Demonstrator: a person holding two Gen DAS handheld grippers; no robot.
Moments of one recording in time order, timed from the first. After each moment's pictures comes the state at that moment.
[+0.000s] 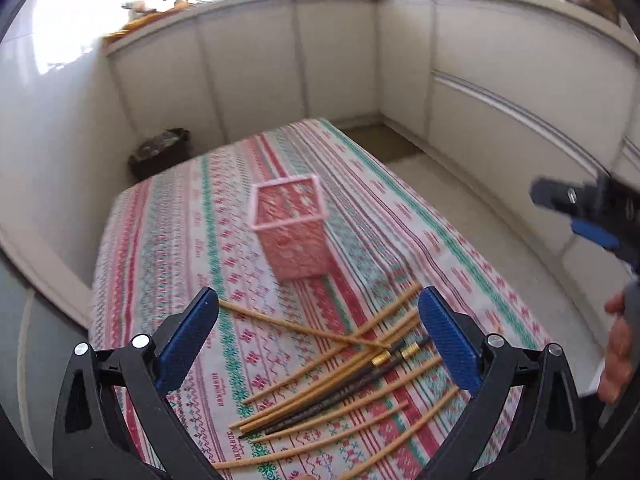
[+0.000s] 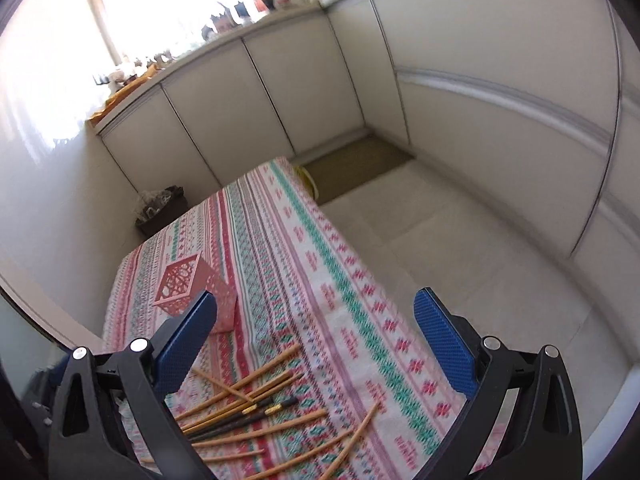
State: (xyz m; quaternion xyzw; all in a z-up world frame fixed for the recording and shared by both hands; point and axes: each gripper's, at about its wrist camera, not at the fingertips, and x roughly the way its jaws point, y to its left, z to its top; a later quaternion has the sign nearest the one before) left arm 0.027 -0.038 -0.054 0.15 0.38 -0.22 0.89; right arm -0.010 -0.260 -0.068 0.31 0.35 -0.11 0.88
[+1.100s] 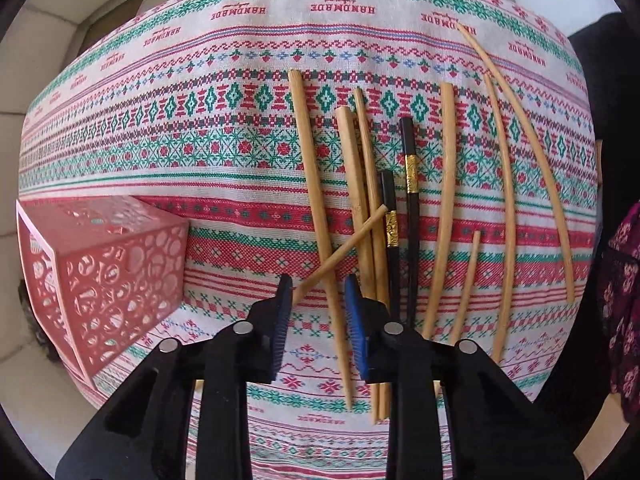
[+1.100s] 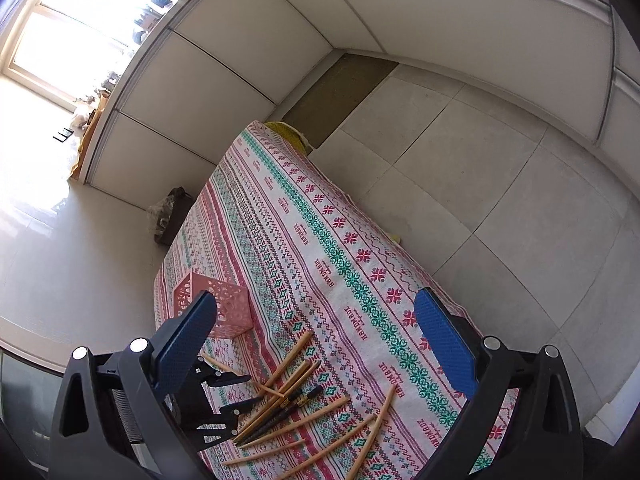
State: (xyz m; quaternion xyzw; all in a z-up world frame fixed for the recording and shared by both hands) left arm 0.114 -0.112 -0.169 0.57 0.51 -0.44 0.48; right arm 0.016 -0.319 -0.095 0.43 0.39 -0.08 0.81
